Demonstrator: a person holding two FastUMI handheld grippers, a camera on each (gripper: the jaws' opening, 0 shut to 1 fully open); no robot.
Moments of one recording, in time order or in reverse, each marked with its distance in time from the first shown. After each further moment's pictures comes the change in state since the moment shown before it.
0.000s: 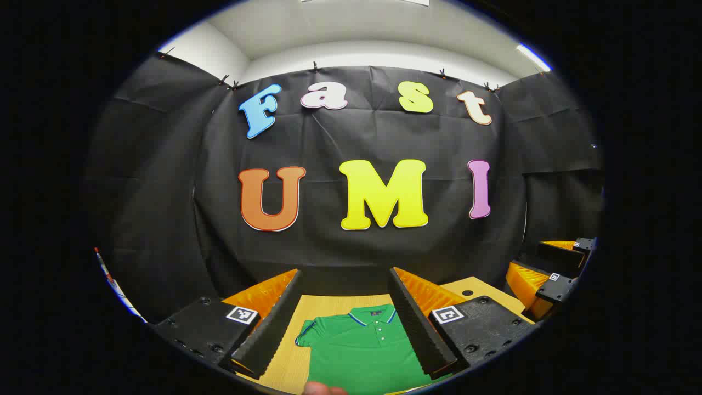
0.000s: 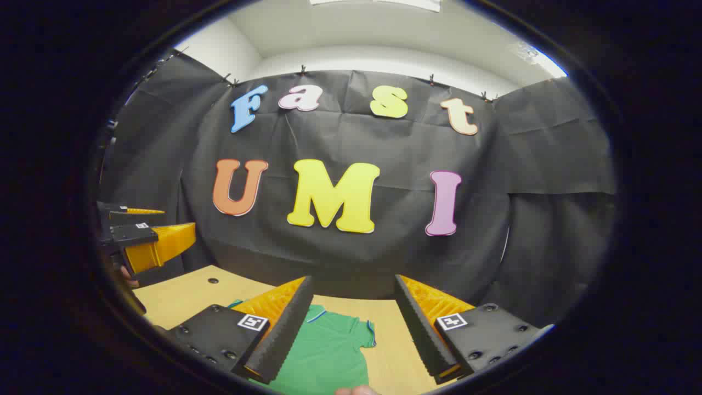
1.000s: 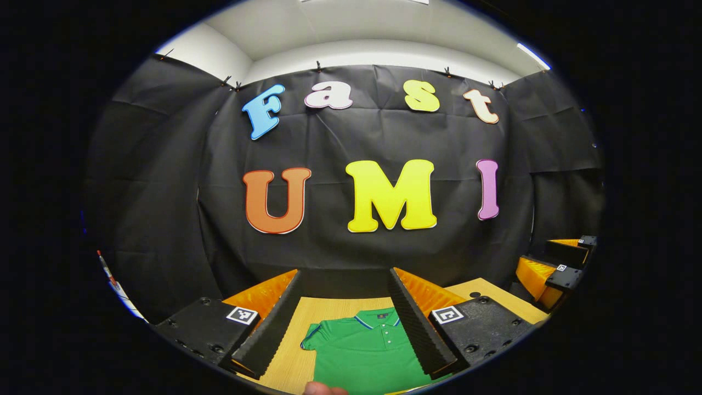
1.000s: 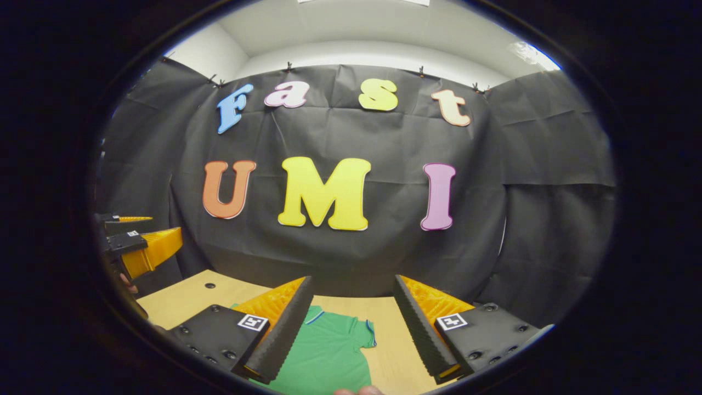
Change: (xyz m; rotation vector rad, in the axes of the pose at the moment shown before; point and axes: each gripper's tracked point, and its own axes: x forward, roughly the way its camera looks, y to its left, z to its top) left arm 0.013 0.009 0.001 -0.006 0.010 0.042; right arm 0.021 -0.018 0.007 0.050 0.033 -0.041
